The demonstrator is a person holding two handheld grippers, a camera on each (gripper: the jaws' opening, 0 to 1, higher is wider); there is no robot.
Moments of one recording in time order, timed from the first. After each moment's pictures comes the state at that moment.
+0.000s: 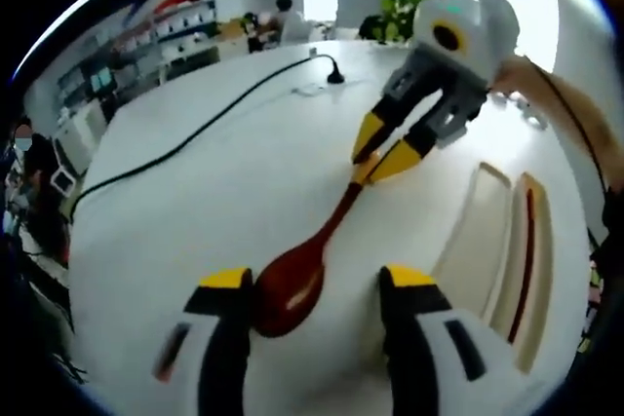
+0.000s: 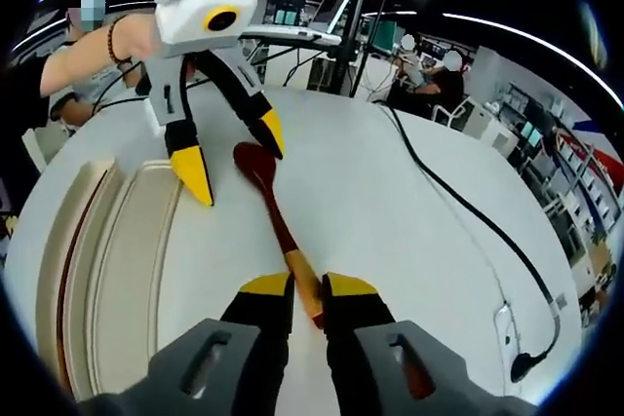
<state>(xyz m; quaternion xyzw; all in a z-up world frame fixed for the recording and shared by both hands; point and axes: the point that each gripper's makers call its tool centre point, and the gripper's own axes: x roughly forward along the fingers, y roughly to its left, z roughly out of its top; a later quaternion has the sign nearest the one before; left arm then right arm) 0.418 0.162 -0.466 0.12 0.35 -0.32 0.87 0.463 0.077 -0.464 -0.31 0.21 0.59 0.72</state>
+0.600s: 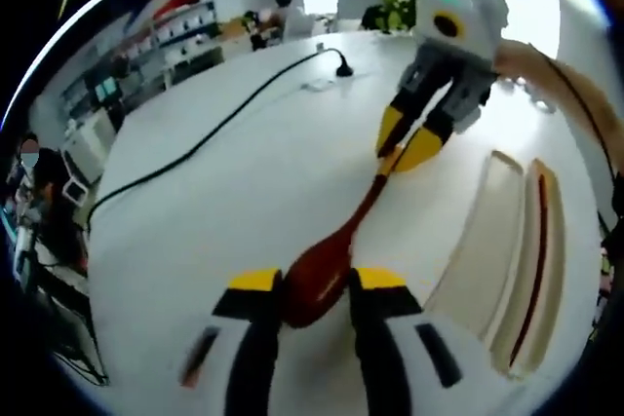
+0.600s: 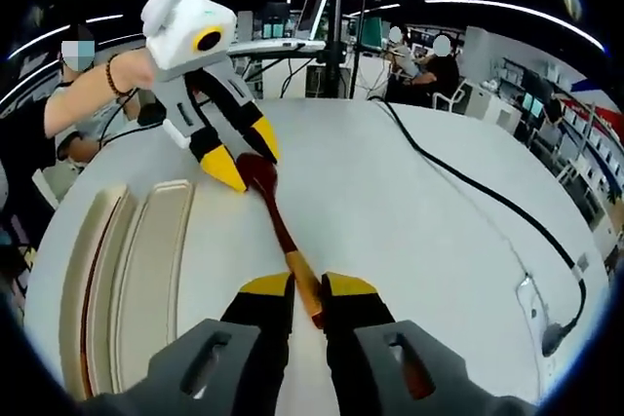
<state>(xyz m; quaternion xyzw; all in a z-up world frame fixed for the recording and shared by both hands) 0.434 0.180 -0.454 0.16 0.35 -0.30 0.87 0.459 0.075 -0.464 -0.24 0.25 0.60 0.72</state>
